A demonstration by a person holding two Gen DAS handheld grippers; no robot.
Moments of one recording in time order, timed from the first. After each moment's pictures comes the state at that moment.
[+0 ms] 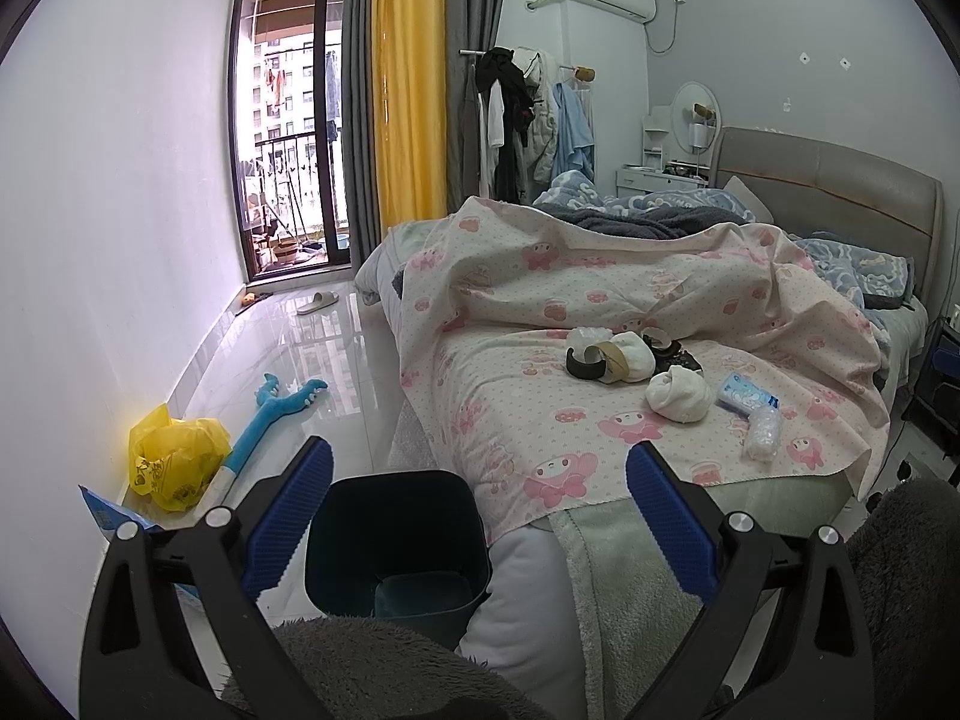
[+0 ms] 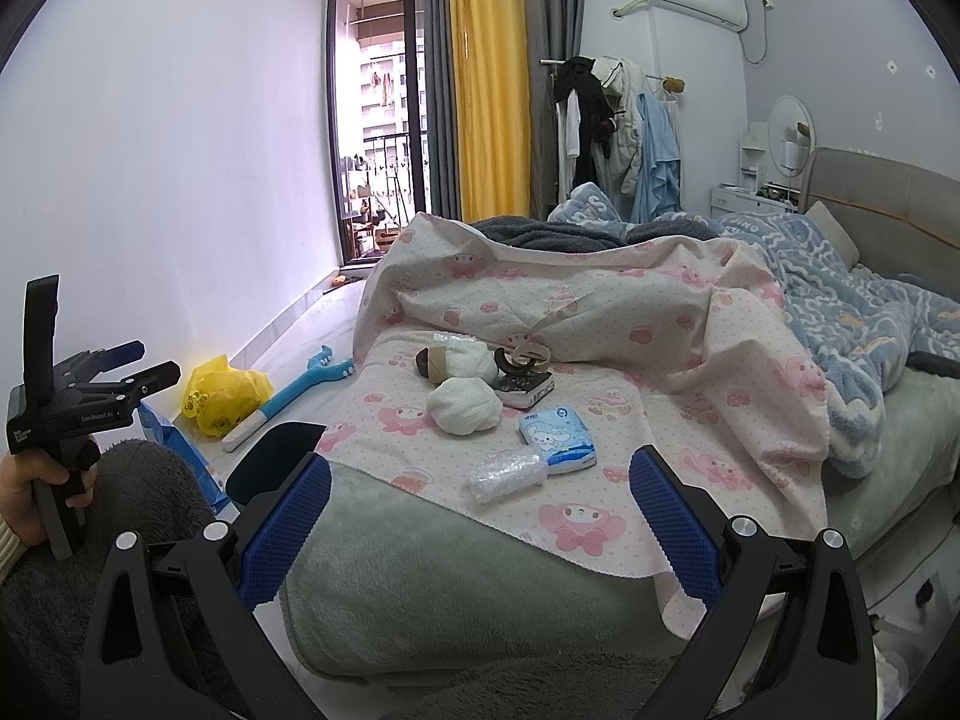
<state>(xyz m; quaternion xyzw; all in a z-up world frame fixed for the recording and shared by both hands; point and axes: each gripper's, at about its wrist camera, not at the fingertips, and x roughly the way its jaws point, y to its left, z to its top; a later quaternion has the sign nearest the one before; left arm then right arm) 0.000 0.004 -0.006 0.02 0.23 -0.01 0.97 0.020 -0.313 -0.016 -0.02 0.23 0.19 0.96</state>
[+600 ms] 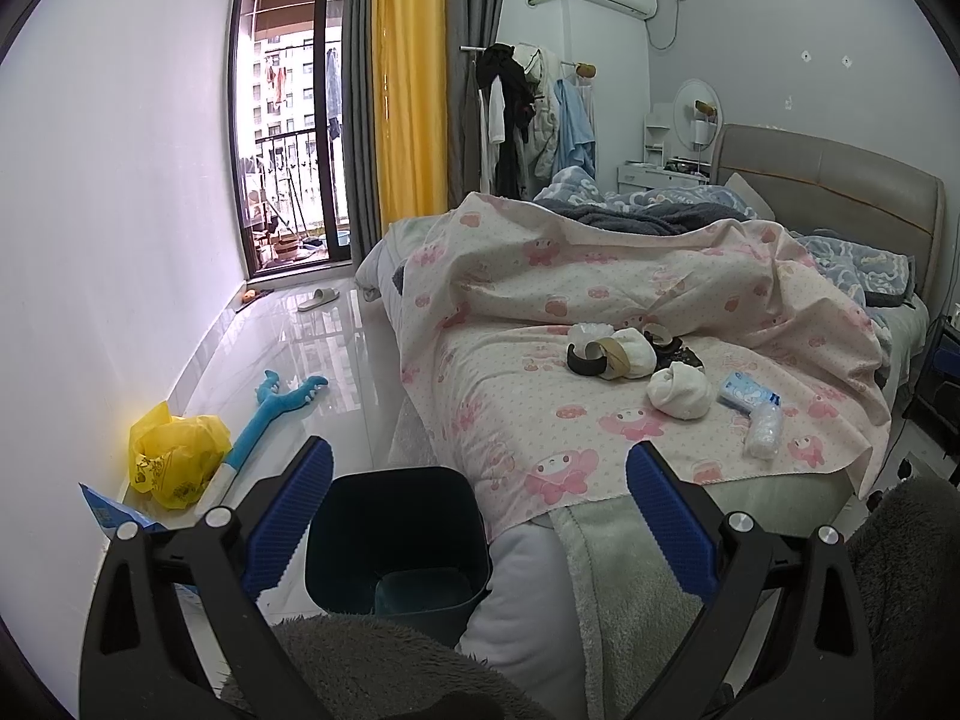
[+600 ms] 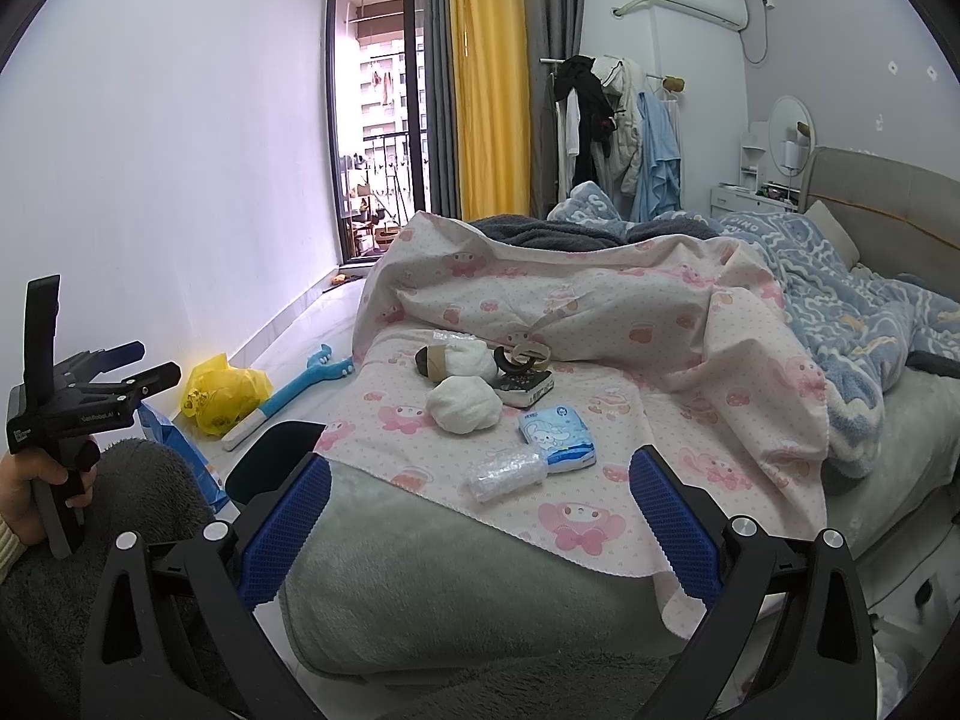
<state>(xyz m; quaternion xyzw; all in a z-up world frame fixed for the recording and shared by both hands) 0.003 0.001 -0.009 0.02 0.24 -0.01 0.97 0.021 -0.312 -0.016 -0.02 0.23 0.19 0.96</state>
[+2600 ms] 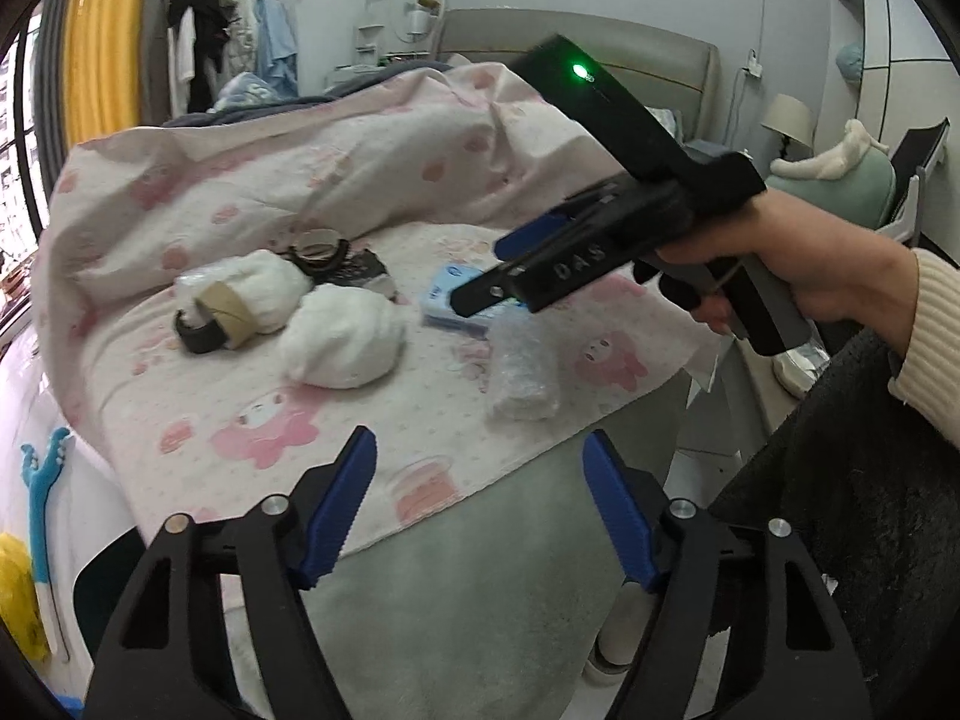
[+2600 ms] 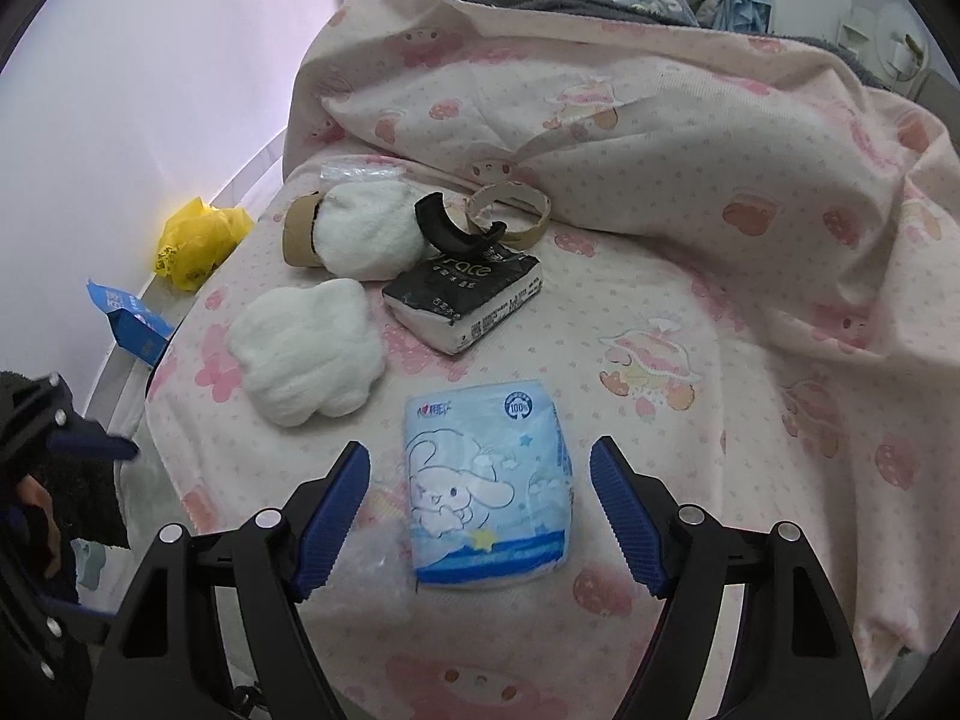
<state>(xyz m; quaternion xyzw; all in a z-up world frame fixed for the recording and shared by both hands) 0.111 -0.153 -0.083 0.09 0.34 -0.35 0.87 0.262 -0.299 -0.108 -0.09 0.46 0.24 0.85</state>
